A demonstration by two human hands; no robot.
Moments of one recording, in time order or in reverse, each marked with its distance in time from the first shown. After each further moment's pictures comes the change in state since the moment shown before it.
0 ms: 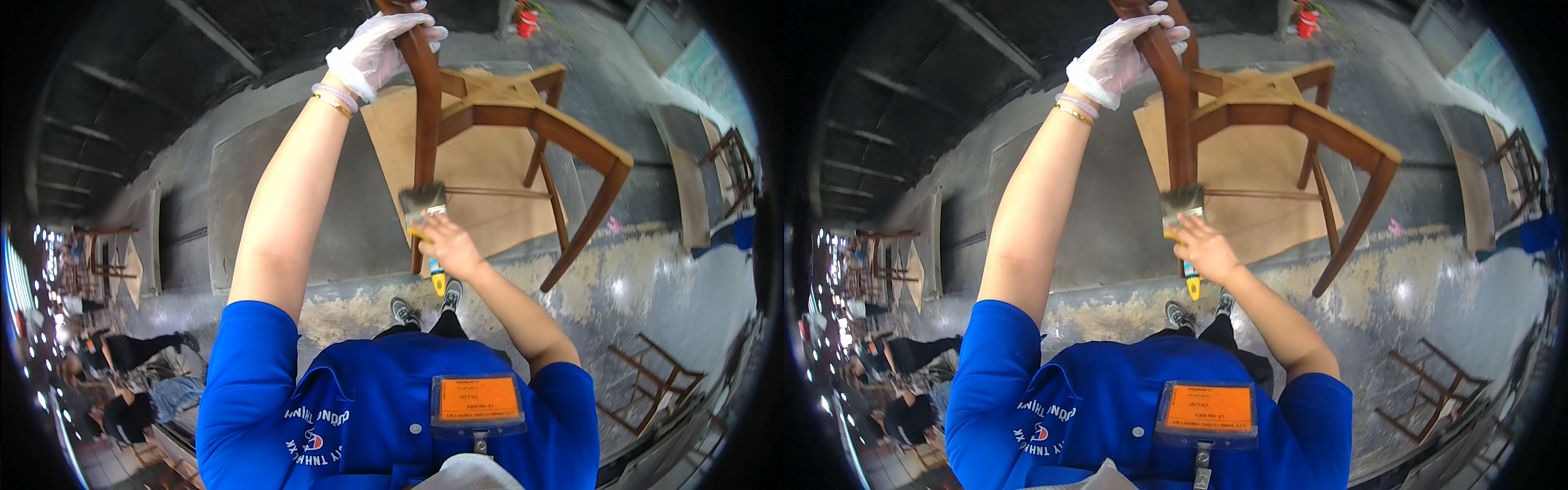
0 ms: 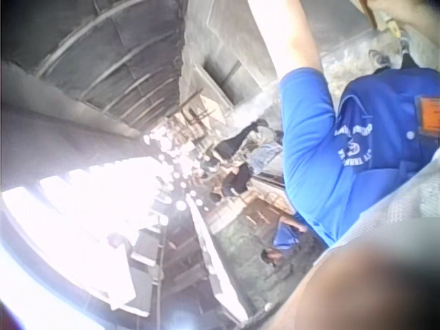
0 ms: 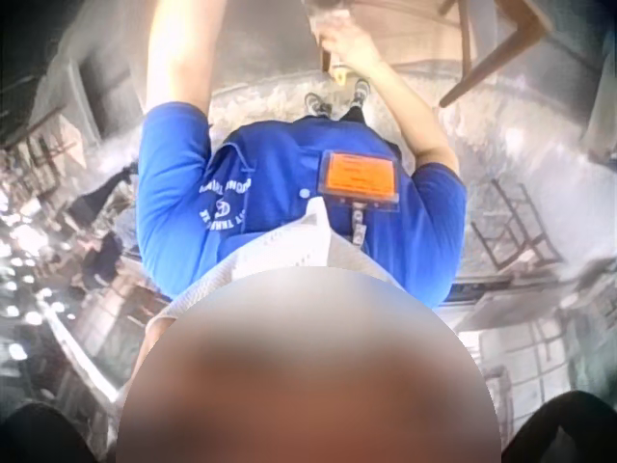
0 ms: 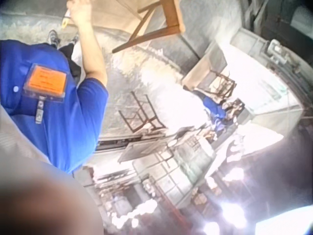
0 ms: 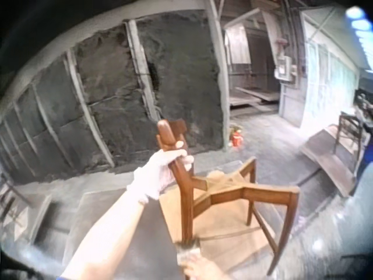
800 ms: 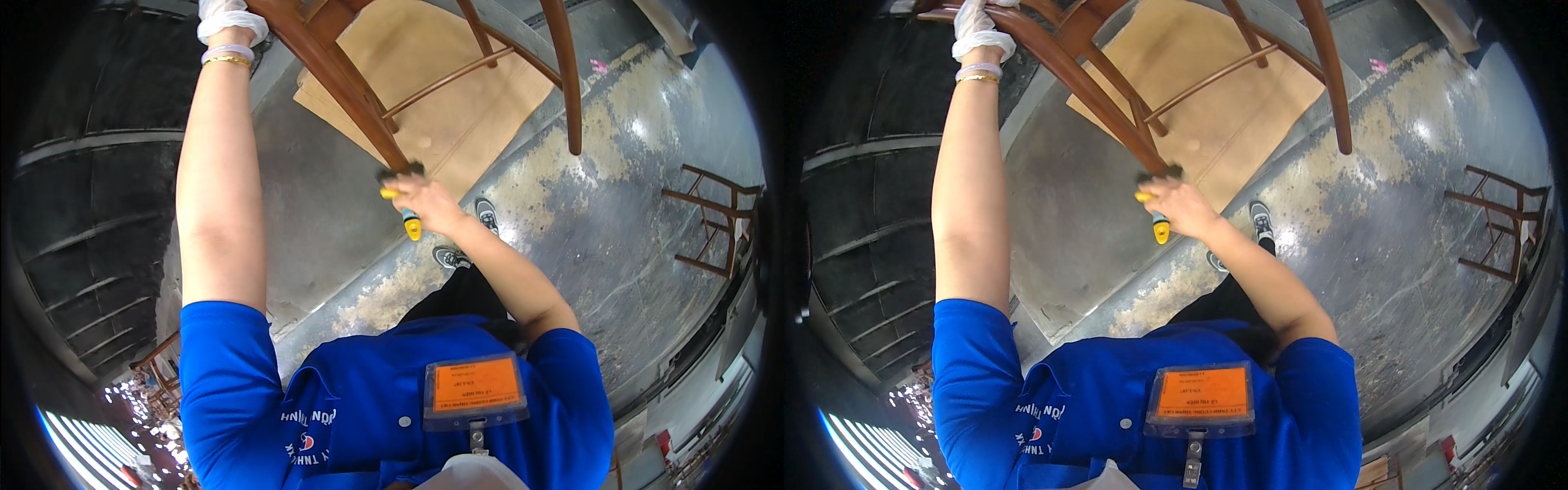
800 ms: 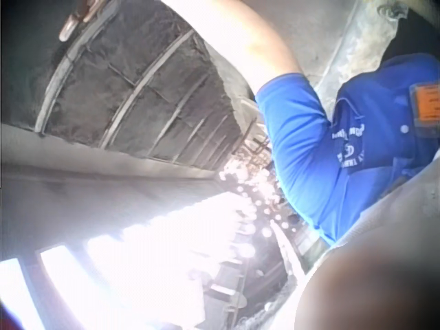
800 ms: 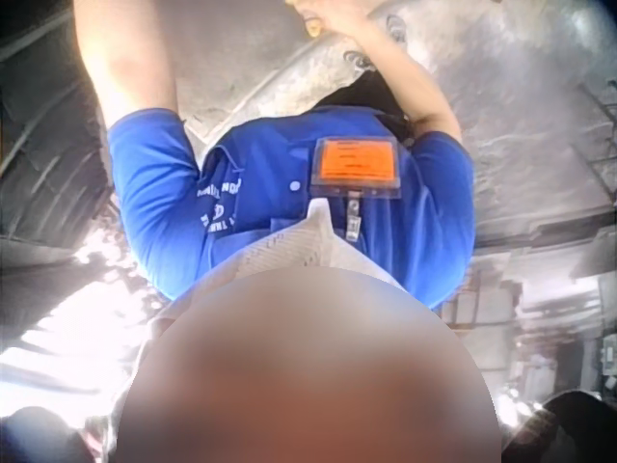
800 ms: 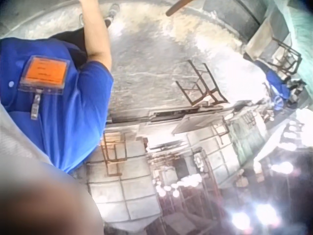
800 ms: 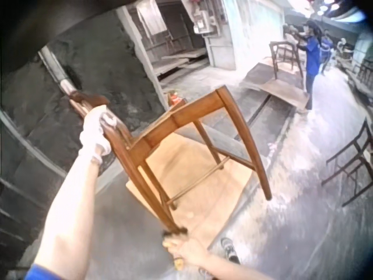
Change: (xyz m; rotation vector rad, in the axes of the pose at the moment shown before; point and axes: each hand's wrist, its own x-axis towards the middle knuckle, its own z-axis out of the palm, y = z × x) left_hand 0.112 -0.070 -0.044 0.250 -0.060 0.359; right_hand -0.052 -0.061 0.133 0.194 0.239 0.523
